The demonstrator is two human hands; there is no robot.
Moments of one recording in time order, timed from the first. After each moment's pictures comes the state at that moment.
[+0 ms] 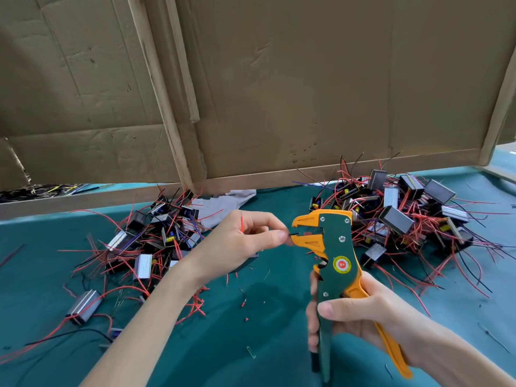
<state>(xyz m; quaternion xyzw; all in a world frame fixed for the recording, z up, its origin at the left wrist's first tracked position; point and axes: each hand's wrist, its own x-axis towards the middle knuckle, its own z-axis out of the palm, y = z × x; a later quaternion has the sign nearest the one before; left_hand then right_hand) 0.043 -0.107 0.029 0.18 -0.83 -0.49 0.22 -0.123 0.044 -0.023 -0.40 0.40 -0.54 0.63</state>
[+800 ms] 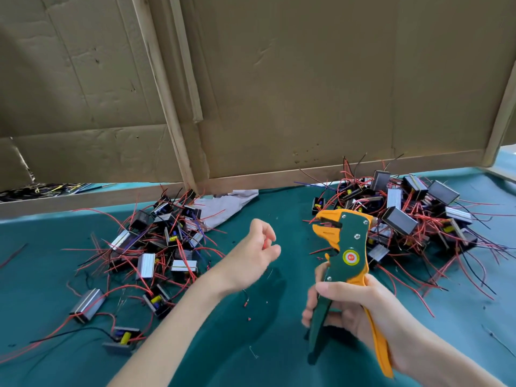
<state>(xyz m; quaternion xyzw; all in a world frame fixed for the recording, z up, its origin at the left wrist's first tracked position) 0.026 -0.112 -0.015 0.33 -0.83 -0.42 0.17 -0.115 0.035 -0.037 -0.33 0.42 -0.60 0.59</state>
